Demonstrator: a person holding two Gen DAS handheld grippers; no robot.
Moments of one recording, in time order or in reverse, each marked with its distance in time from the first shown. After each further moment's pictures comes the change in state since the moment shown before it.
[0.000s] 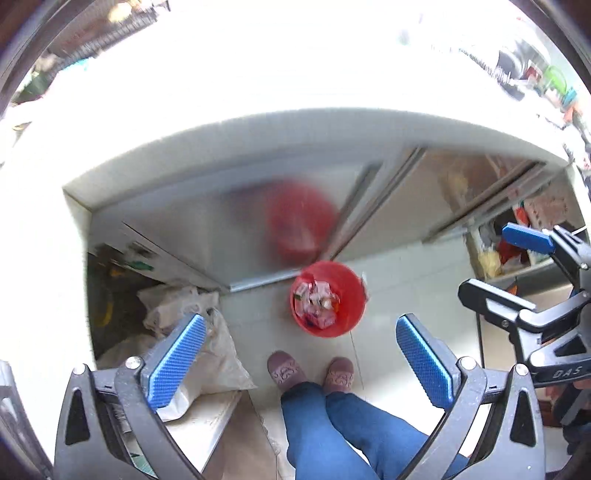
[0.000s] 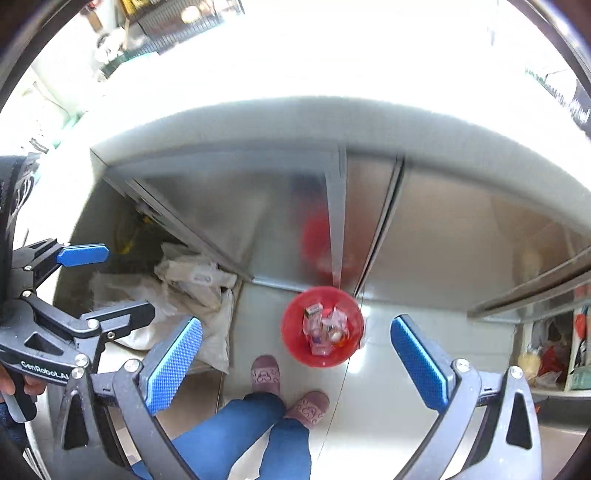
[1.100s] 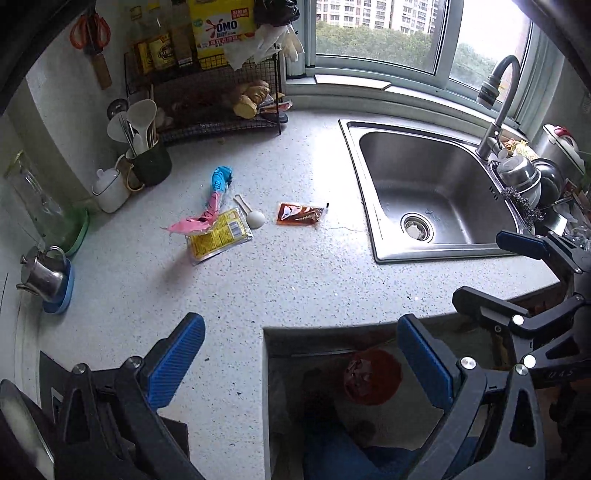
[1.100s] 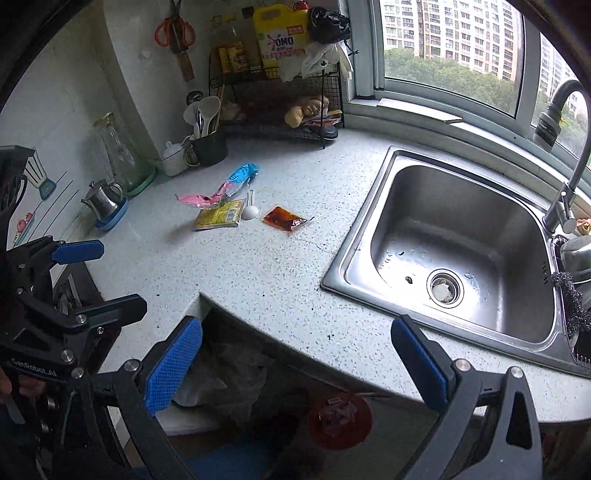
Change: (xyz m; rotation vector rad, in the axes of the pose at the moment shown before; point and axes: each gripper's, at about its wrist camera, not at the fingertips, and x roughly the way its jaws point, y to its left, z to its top) left arm -0.166 0.111 0.097 -0.165 -0.237 0.178; right arm -0.087 0.088 0.166 -0.248 -0.192 0.129
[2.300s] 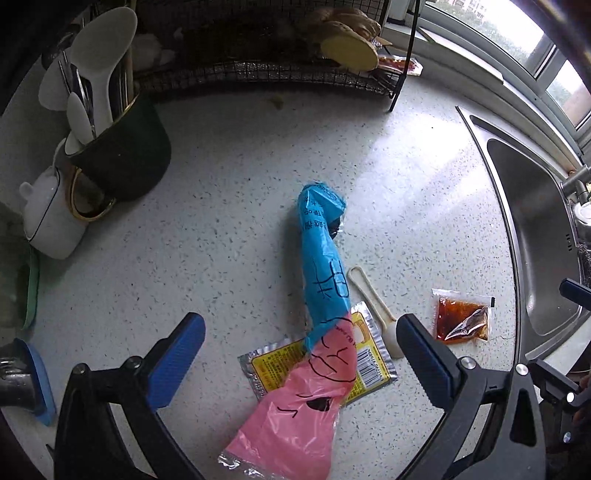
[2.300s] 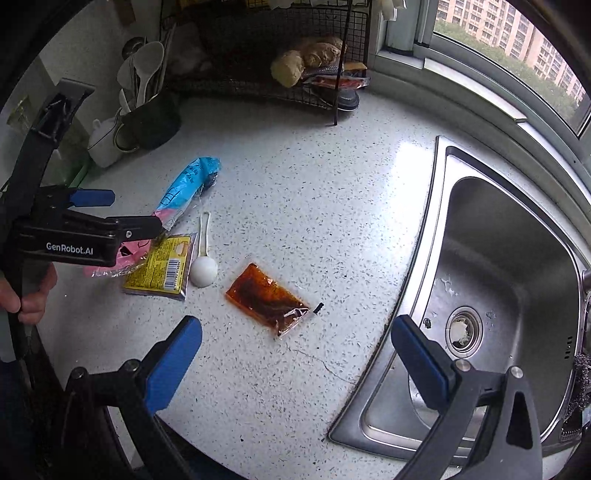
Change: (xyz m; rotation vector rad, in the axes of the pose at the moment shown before) left arm 0.214 0.156 0.141 -0.065 0.257 -0.038; right arm 0.148 0.004 0.119 -0.016 0.261 -0.089
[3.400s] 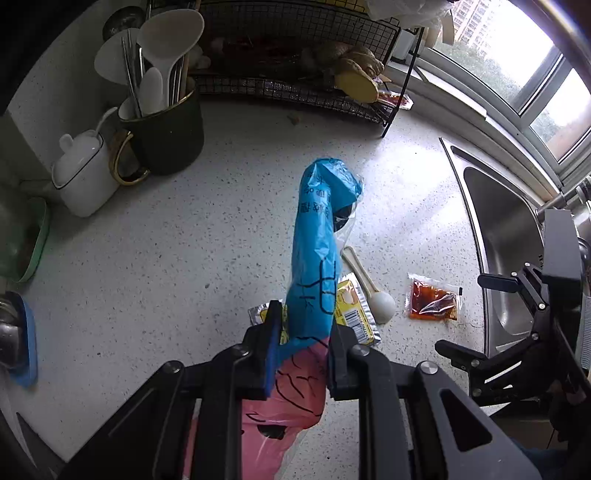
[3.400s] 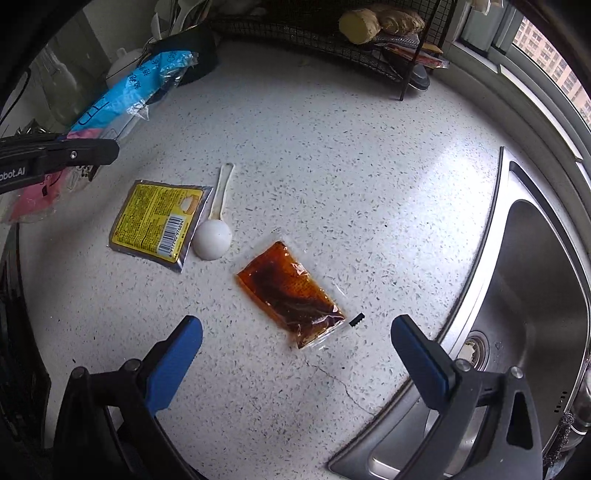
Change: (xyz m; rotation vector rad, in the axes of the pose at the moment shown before) left arm -0.061 0.029 -0.067 -0.101 -0.101 -0.093; right arm 0.057 0.031 0.004 -0.235 0.120 0.036
